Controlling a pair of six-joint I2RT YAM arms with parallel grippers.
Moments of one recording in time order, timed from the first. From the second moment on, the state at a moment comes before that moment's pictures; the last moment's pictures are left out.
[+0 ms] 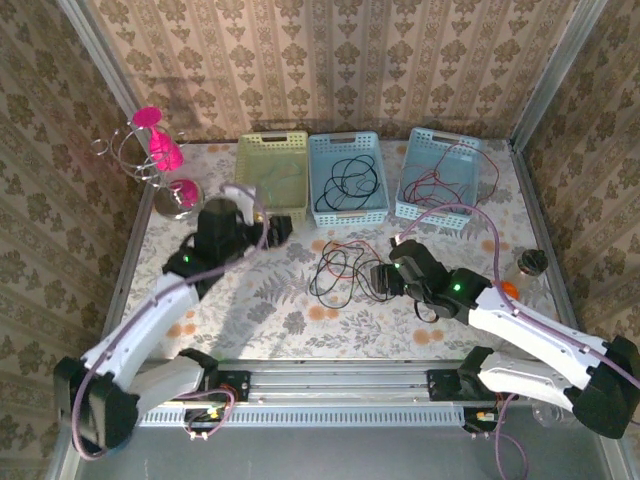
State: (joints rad) left arm -0.53 1.00 0.78 -0.25 0.08 -0.34; right arm 0.76 1.01 0.73 -0.57 0.26 0.56
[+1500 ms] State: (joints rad) left arm -0.91 0.92 0.24 -0.10 -0.21 -0.90; right arm 0.72 1.49 0.89 -0.50 0.11 0.53
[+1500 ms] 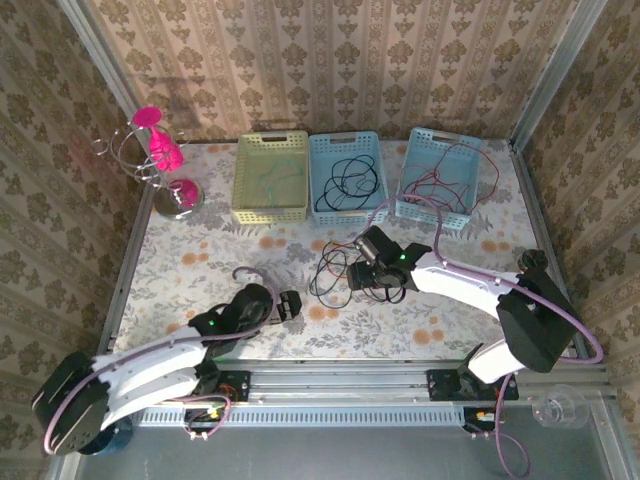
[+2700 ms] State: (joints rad) left arm -0.98 0.93 0.32 -0.10 -0.31 -0.92; right arm 0.76 1.49 0.96 -0.45 0.06 0.47
